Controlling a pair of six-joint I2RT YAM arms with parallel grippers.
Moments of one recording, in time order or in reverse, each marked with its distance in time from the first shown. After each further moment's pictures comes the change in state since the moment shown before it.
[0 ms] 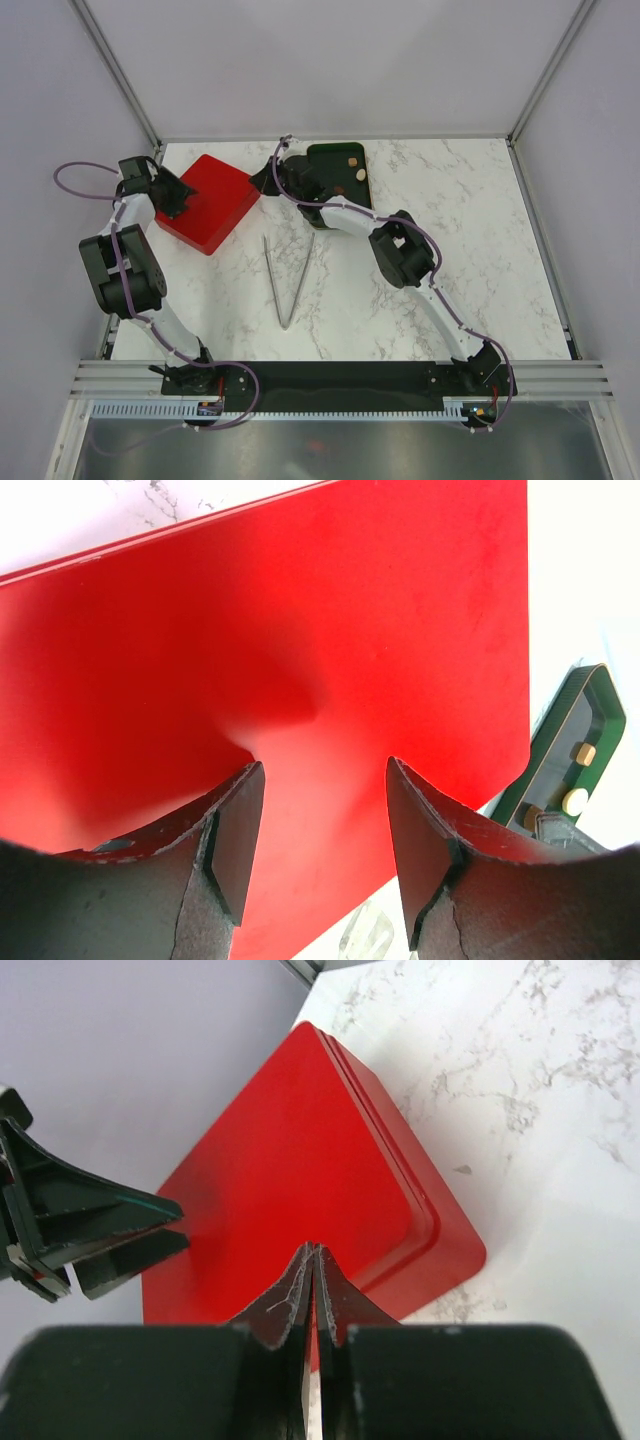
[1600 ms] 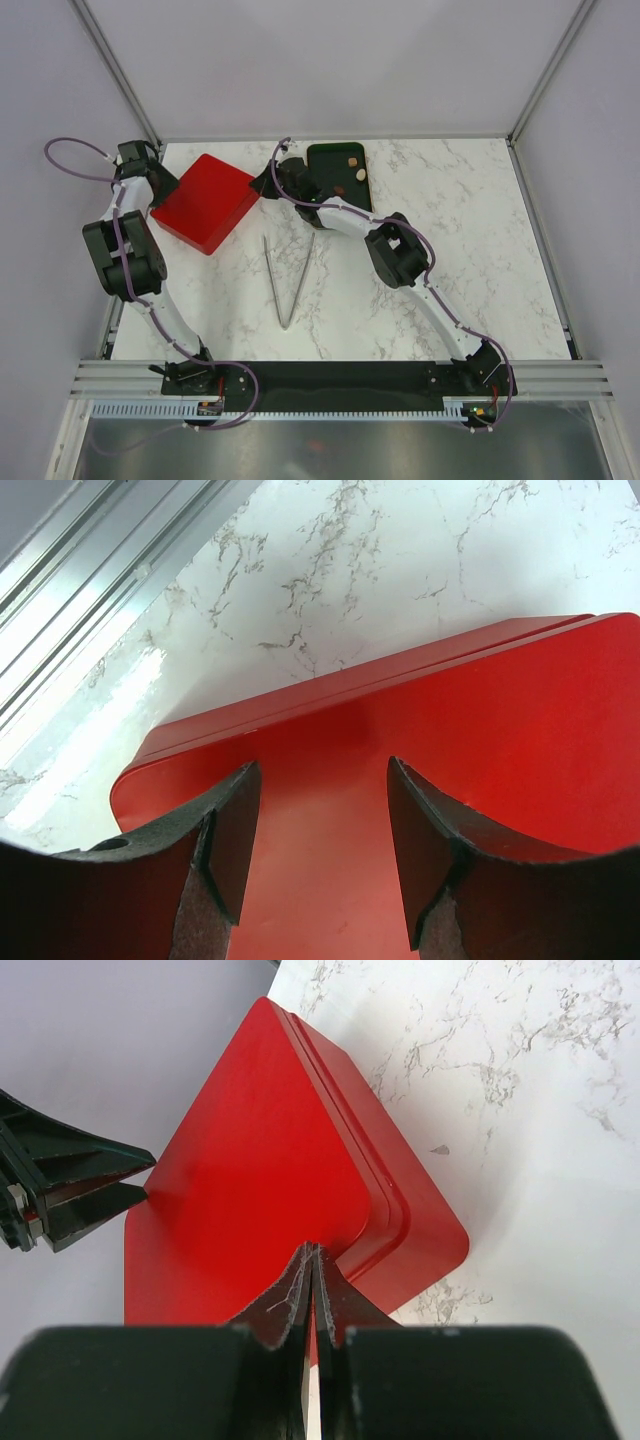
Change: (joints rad) left arm -0.013 0.152 0.231 -0.101 -0.317 0.116; right arm -0.003 0.094 0.120 -0.078 0.016 0.051
